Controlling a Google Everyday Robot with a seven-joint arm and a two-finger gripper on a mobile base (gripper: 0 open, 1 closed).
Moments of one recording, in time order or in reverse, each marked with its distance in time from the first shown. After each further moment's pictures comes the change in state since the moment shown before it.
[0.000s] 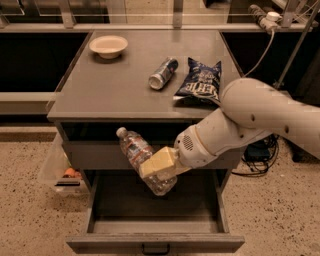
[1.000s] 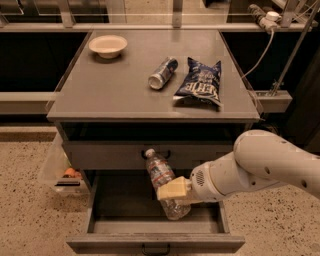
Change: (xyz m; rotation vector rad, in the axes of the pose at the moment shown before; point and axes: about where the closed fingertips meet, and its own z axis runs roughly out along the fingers) arm 0.064 -0.074 0.026 0.150 -0.132 0.250
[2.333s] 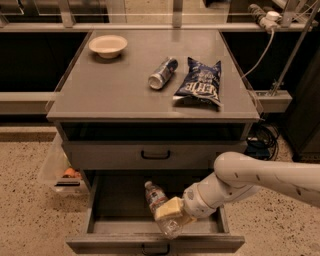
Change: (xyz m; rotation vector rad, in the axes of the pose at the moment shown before) arm 0.035 -0.071 0.110 -0.085 0.262 0.187
